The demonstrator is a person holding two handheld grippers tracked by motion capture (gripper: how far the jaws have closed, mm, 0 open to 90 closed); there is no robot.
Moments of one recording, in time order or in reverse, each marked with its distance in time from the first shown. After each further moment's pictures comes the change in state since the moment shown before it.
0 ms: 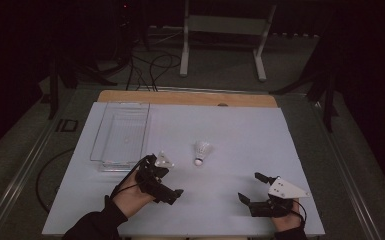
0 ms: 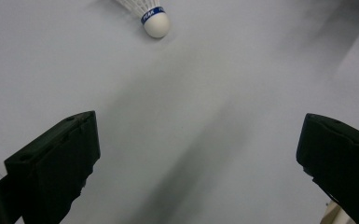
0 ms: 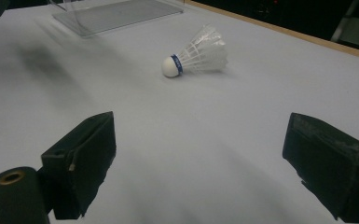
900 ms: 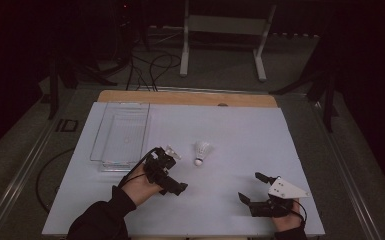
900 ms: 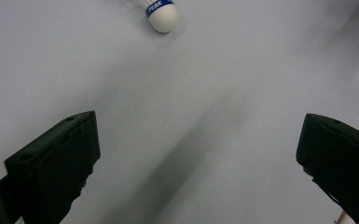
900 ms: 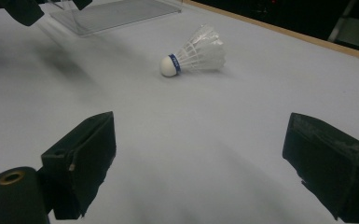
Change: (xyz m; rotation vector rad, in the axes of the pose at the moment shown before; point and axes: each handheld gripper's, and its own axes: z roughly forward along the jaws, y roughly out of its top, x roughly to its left) left arm 0.013 0.022 0.021 0.104 -0.026 -0.036; right arm 0.000 0.000 0.000 0.003 -0.006 -0.002
